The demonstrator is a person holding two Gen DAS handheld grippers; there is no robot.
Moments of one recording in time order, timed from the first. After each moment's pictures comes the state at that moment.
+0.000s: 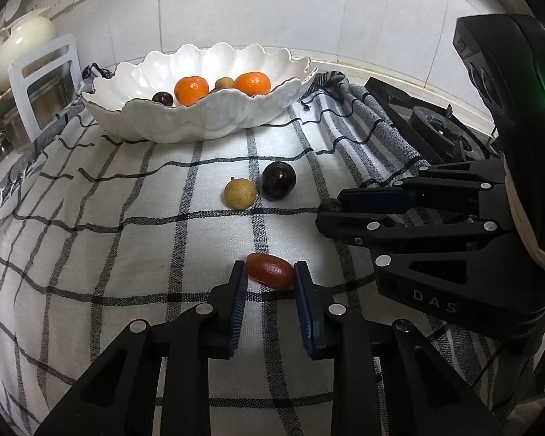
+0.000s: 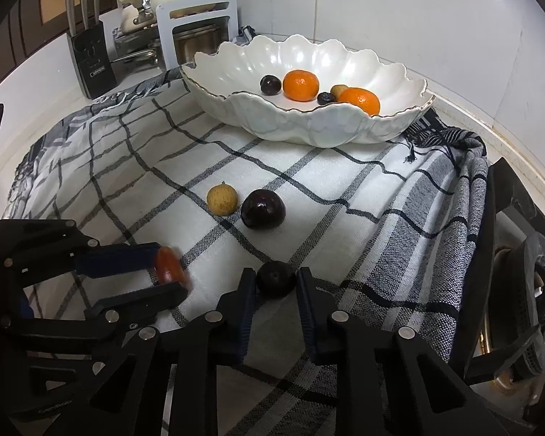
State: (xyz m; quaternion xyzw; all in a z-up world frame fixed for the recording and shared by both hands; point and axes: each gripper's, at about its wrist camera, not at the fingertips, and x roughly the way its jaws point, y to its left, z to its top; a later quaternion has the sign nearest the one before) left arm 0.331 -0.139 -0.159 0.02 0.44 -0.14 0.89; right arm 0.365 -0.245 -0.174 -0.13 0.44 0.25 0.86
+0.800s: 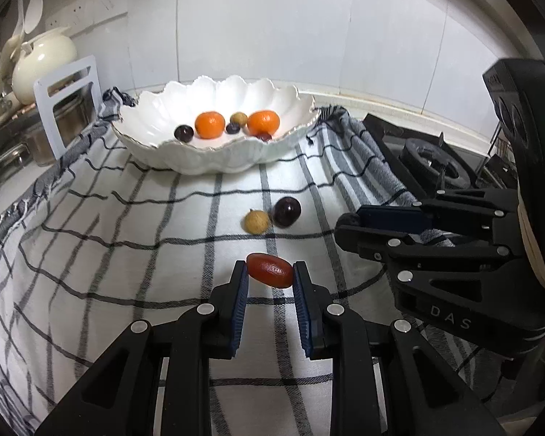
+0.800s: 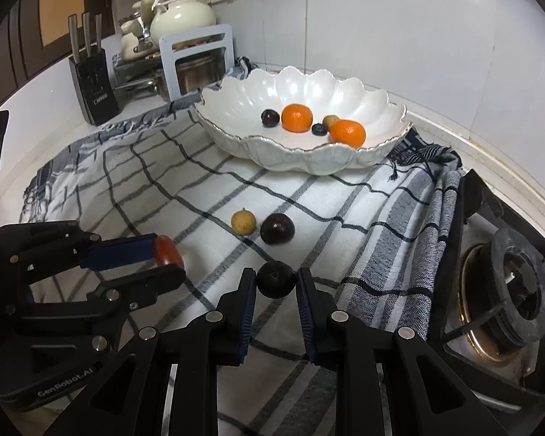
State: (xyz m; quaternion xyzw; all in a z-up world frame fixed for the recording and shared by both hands) left arm 0.309 -0.124 -0.120 0.01 0.40 -0.12 0.91; right arm 0.336 -0.246 -0.137 -0.10 0.40 0.23 0.88
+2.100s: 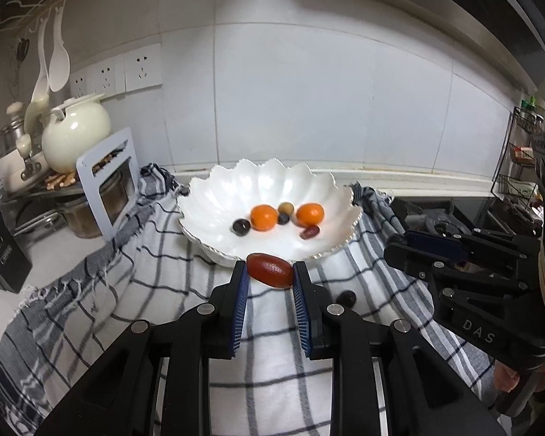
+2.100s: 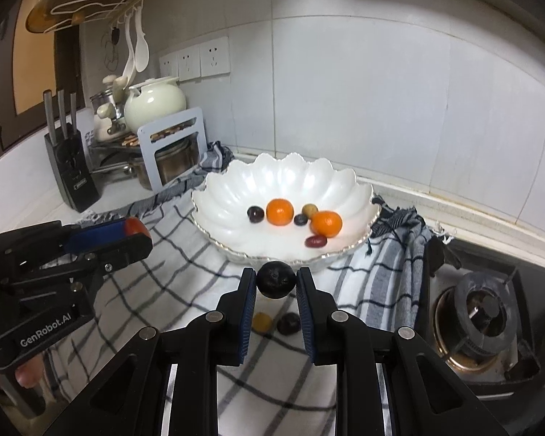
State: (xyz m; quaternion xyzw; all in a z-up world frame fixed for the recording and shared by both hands) left arm 0.335 -0.053 -0.035 0.02 0.30 -0.12 0.95; right arm 0.332 -0.208 -0.064 -0.04 0.31 0.15 0.94
